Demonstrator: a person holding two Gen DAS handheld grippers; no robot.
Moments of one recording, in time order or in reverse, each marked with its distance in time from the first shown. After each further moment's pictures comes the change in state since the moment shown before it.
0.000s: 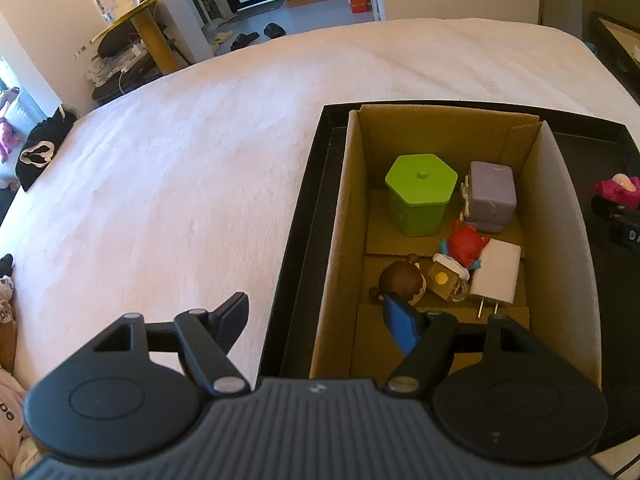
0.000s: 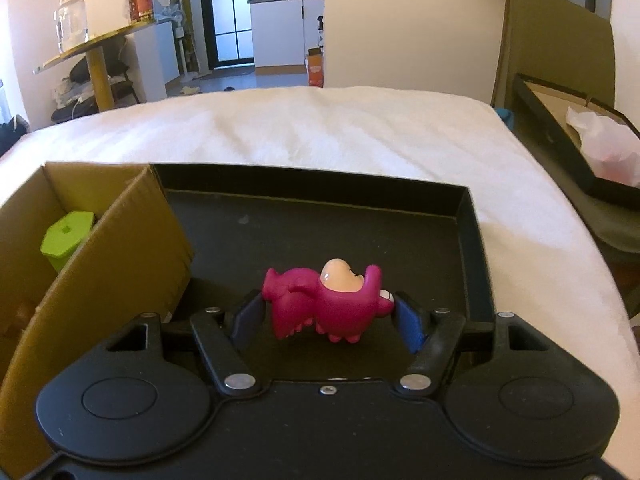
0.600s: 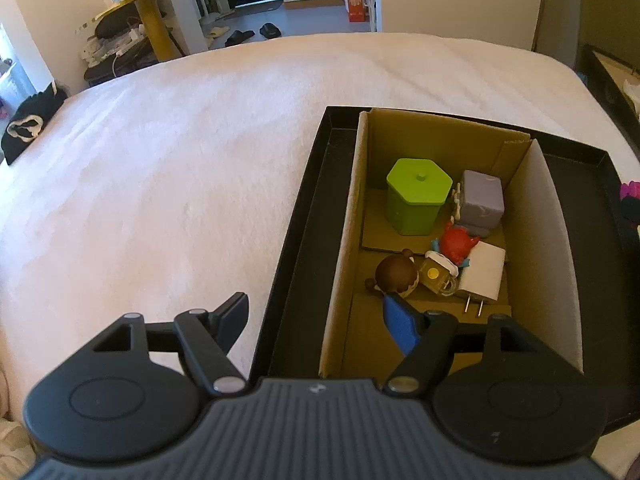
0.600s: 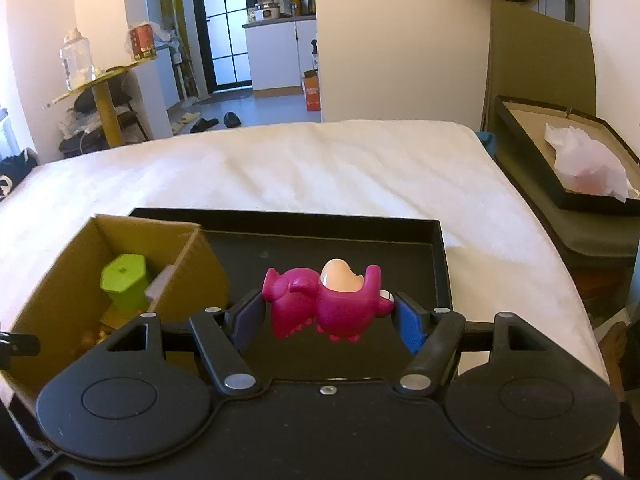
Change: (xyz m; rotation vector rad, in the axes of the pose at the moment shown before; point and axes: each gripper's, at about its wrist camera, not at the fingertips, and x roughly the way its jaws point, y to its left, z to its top) left arm -0.005 0.026 -0.012 -0.086 -0.019 -0.098; right arm -0.064 -0.006 0.016 0.051 -0.045 0.019
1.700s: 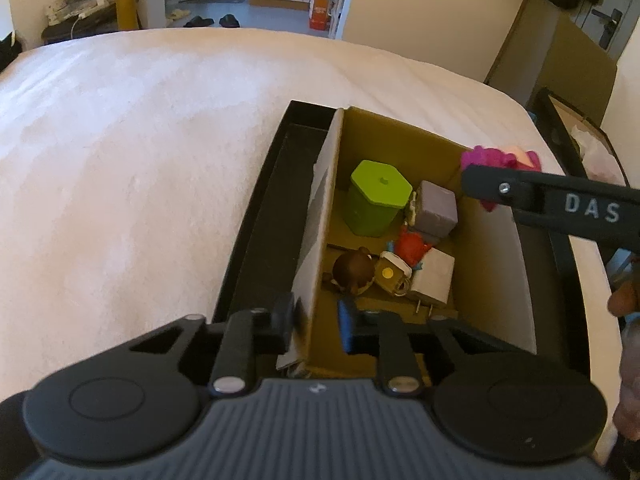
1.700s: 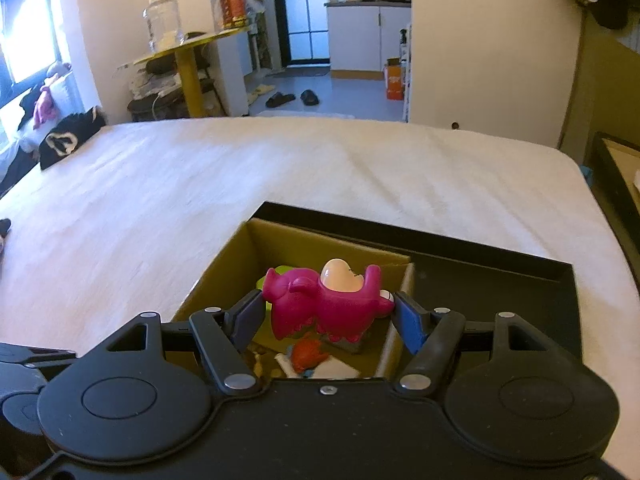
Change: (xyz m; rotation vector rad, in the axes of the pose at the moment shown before) left arm 0.011 0.032 -0.012 -0.113 -0.017 -0.271; right arm 0.004 0.129 0.040 -0.141 0.081 0.159
